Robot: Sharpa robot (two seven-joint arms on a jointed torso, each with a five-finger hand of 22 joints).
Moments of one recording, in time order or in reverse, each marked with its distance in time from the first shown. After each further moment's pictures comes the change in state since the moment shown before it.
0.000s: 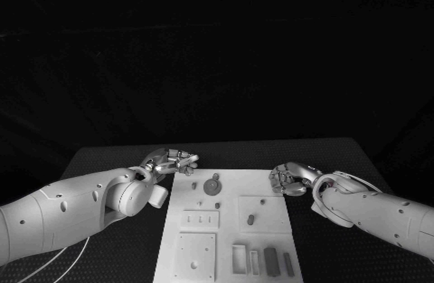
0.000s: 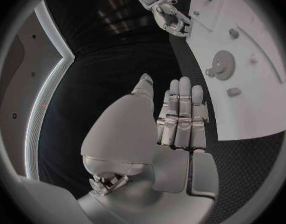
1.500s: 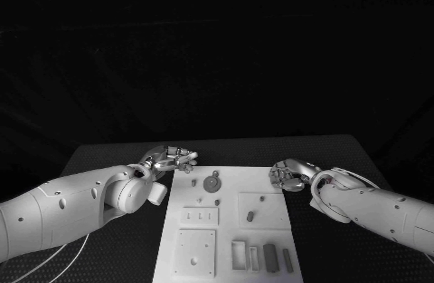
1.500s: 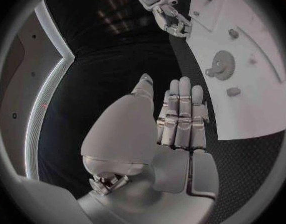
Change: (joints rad) left arm 0.000 -0.004 0.000 0.003 0.000 0.002 -0.001; left_hand 0.000 0.000 -0.003 -0.003 0.000 0.000 0.000 0.000 0.001 0.000 0.000 0.000 0.001 0.000 0.000 0.000 0.001 0.000 0.000 0.000 0.000 0.000; right arm -0.001 0.012 0.001 -0.016 -0.009 -0.002 -0.012; right_hand -0.002 0.047 0.017 -0.034 0.000 0.011 -0.011 0.052 0.037 0.018 -0.018 0.008 -0.012 0.019 -0.020 0.014 -0.003 0.002 0.018 -0.011 0.016 0.000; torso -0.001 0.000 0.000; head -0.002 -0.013
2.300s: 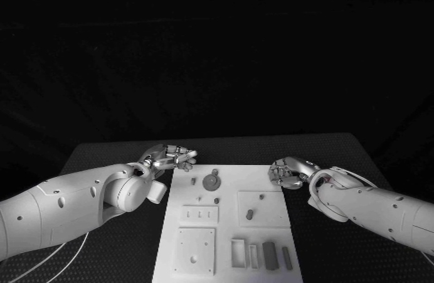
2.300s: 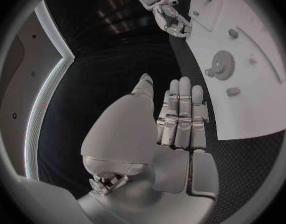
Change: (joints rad) left arm 0.000 0.000 0.000 -0.001 0.000 0.001 -0.001; left_hand 0.000 0.000 0.000 0.000 0.000 0.000 0.000 0.000 0.001 0.000 0.000 0.000 0.001 0.000 0.000 0.000 0.000 0.000 0.000 0.000 0.000 0.001; right arm -0.004 0.000 0.000 0.014 -0.002 -0.036 -0.025; right_hand -0.020 0.039 -0.007 -0.034 0.000 0.014 -0.014 0.023 0.036 0.013 -0.013 0.000 -0.003 0.013 -0.012 0.004 -0.001 0.001 0.009 -0.006 0.004 0.000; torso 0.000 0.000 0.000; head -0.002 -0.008
